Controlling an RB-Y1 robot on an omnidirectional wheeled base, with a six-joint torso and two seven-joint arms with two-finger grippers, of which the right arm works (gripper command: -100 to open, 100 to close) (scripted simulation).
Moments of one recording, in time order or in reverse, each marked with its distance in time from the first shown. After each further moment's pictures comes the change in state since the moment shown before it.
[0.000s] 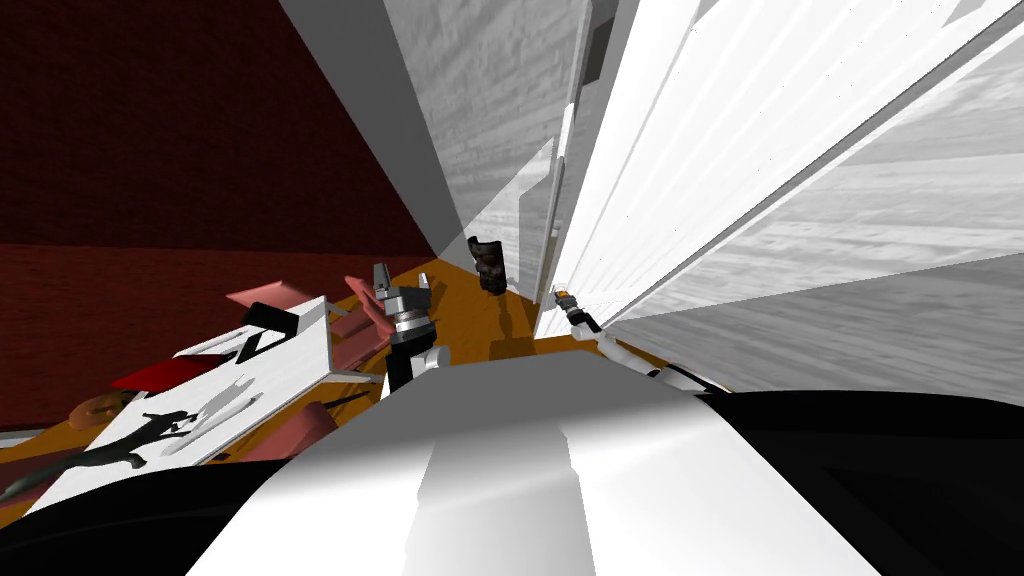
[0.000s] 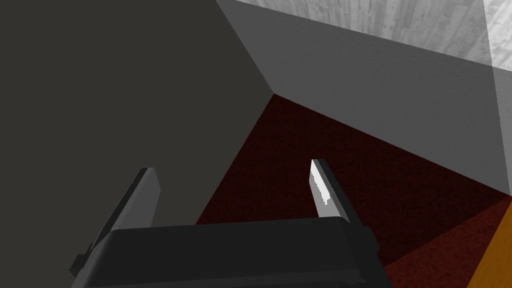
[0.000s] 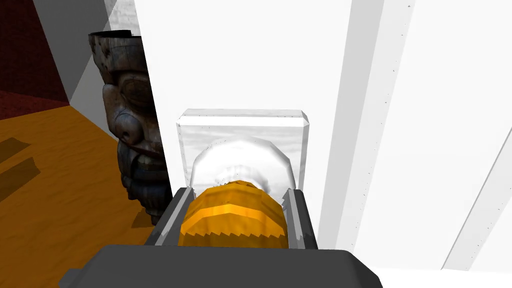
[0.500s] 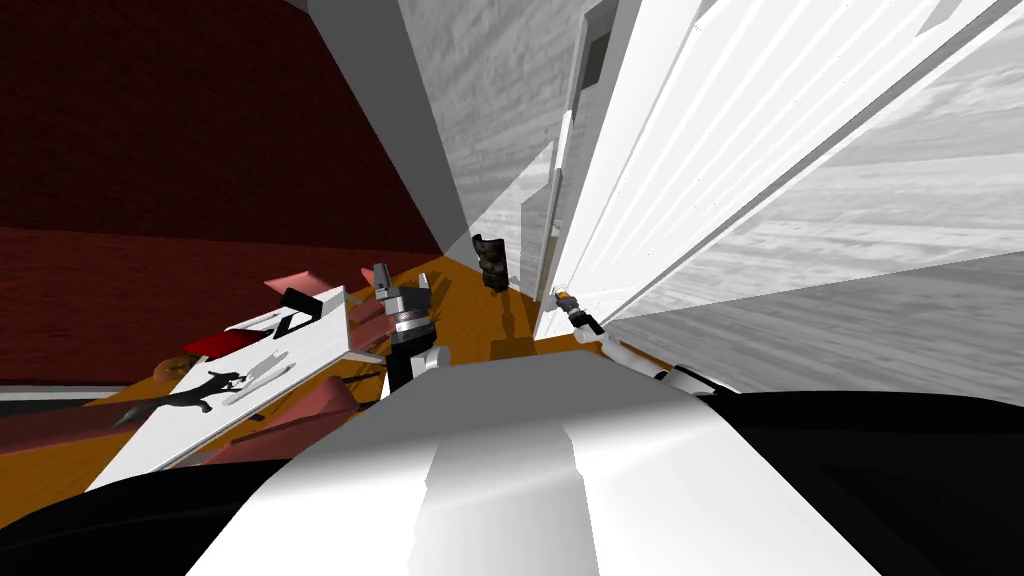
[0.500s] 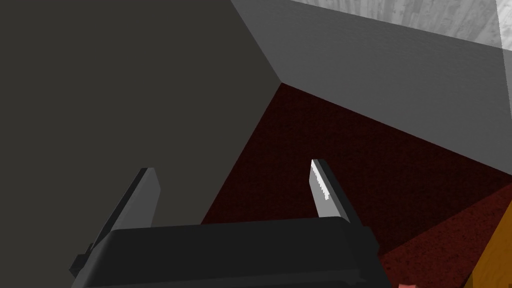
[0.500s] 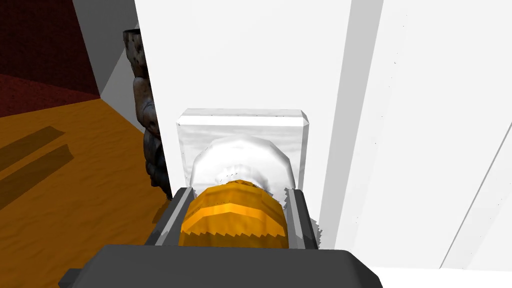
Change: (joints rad) arm 0.018 -0.046 0.041 -0.019 0.006 -0.029 -0.039
